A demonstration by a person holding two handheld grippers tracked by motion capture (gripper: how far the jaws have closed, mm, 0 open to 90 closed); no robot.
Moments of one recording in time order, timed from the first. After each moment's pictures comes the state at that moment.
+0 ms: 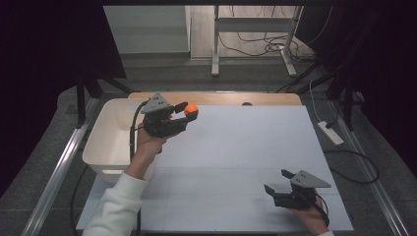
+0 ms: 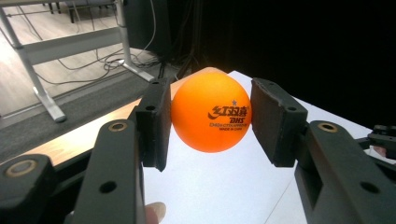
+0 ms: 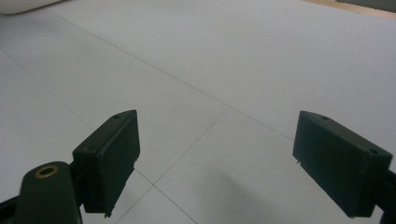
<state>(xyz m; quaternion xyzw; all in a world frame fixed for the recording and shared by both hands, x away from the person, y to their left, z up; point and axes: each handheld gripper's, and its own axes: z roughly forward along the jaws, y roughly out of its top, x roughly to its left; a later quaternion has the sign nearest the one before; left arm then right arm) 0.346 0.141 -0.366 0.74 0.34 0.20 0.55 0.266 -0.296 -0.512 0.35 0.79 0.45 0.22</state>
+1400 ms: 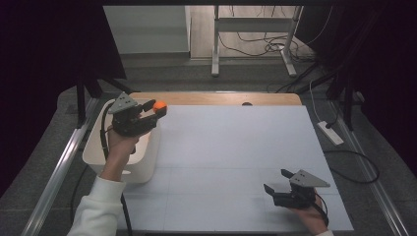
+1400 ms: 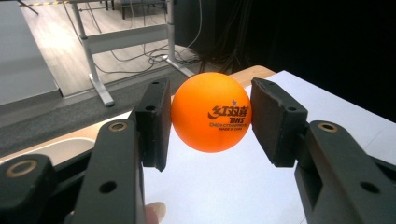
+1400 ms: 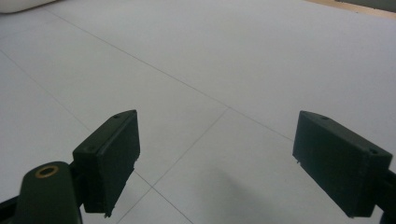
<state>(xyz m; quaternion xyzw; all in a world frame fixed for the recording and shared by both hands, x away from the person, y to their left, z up) 0.336 0.209 -0.370 0.70 0.41 0.25 0.53 0.267 -0.295 -0.512 0.35 0.79 0.45 0.22</state>
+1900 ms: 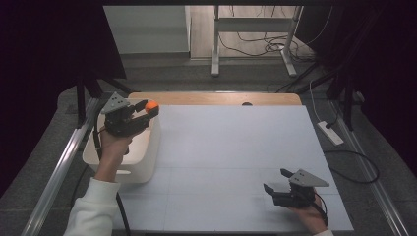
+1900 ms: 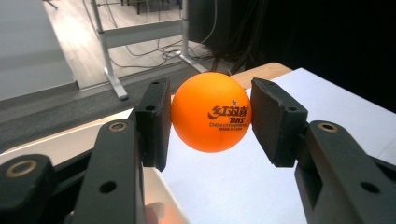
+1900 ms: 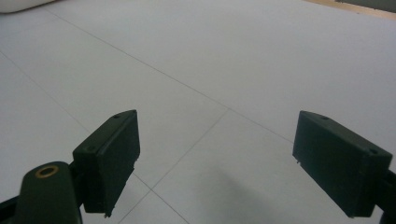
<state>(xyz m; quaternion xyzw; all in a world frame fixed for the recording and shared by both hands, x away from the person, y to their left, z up) 0.334 0.224 -0.371 0.70 0.43 0.26 0.51 0.269 -0.294 -0.512 0.35 0.79 0.45 0.22</state>
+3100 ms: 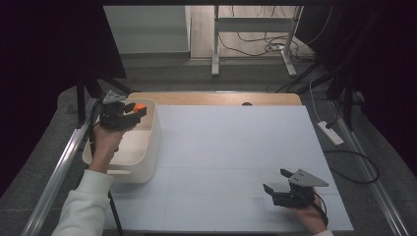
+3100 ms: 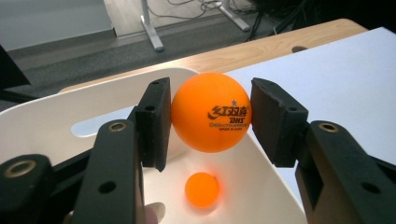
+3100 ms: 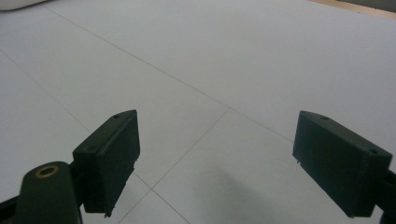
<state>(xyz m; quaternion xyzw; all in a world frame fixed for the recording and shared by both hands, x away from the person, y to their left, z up) 0.369 0.252 -0.392 0.71 0.51 0.25 0.41 0.269 -0.293 -0.512 0.34 0.80 0.45 0.22</state>
